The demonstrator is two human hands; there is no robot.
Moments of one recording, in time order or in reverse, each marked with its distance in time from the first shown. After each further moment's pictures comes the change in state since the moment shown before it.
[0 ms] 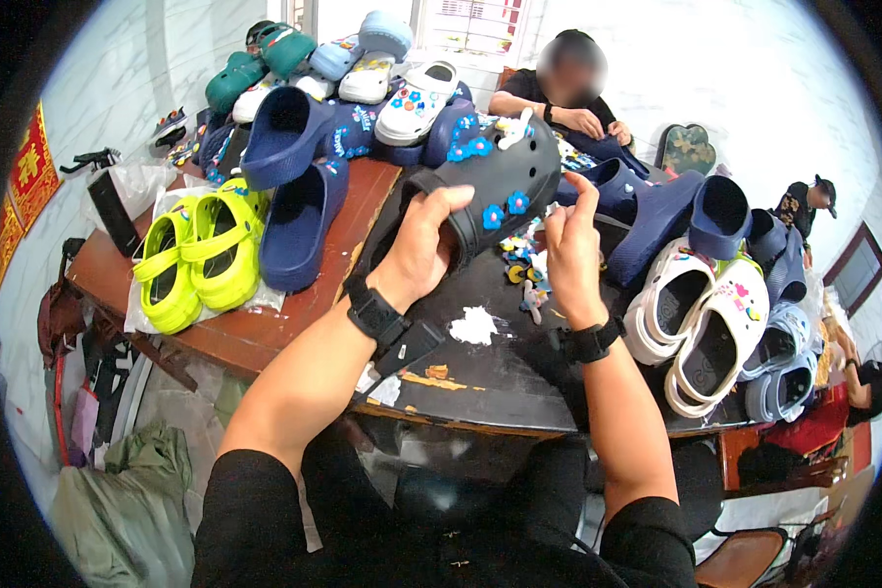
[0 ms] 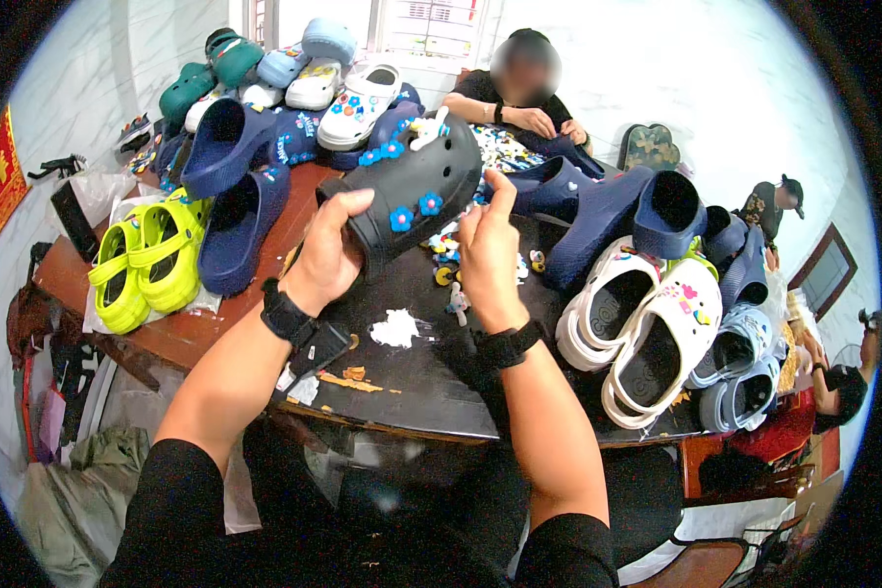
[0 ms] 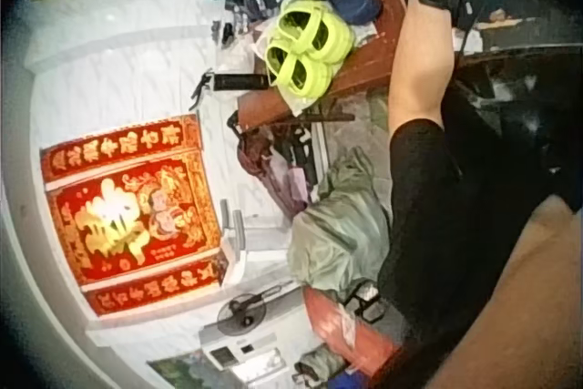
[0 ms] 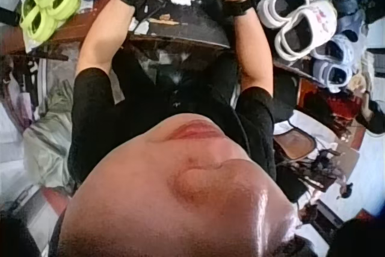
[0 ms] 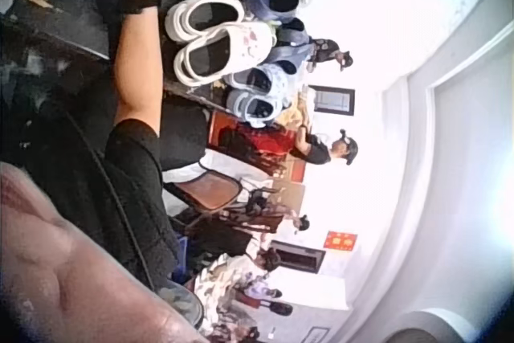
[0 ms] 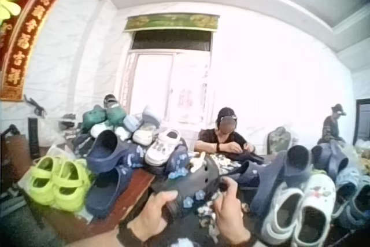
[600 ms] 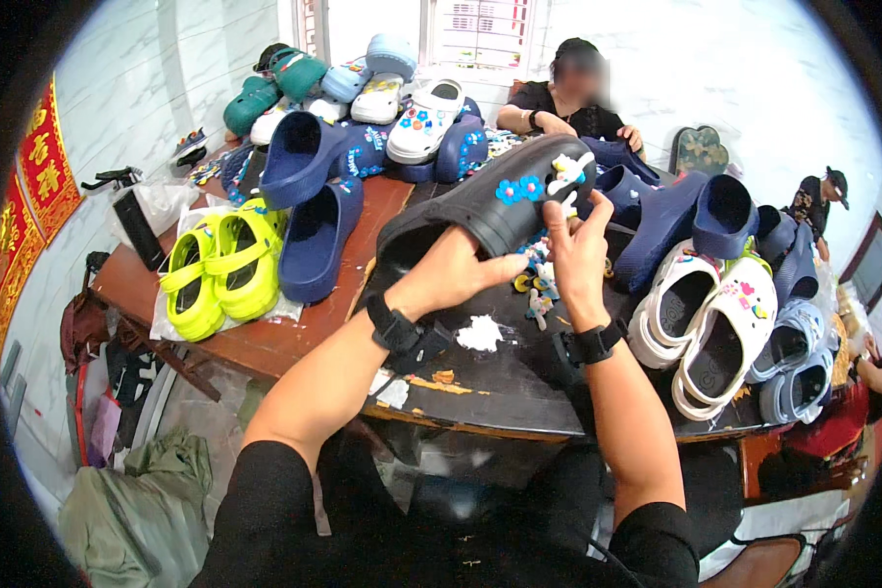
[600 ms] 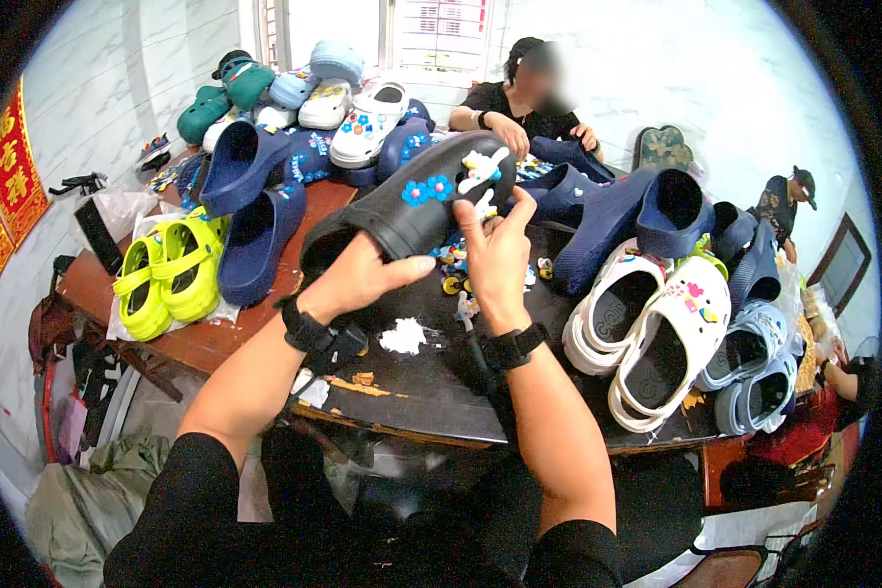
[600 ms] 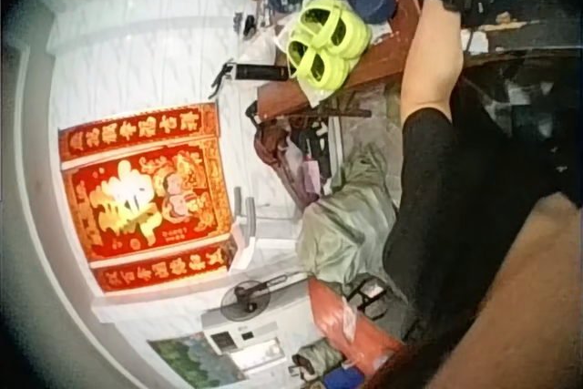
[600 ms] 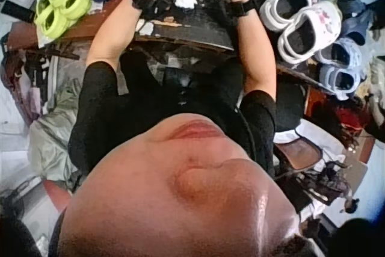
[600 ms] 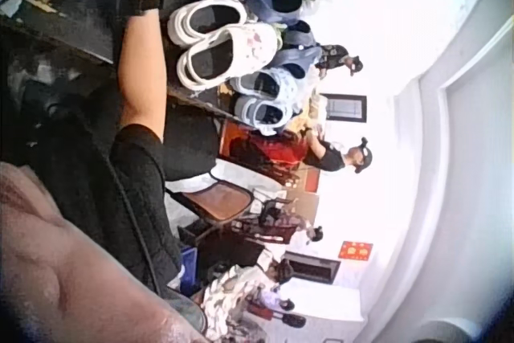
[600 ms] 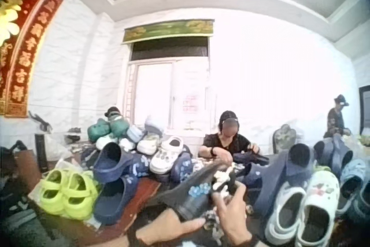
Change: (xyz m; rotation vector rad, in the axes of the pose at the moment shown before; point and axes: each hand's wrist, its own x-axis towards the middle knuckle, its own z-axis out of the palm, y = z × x) left_hand -0.008 0.001 0.020 1.027 -0.304 0.246; right_hand 0.002 0.000 -0.007 0.074 0.135 0.103
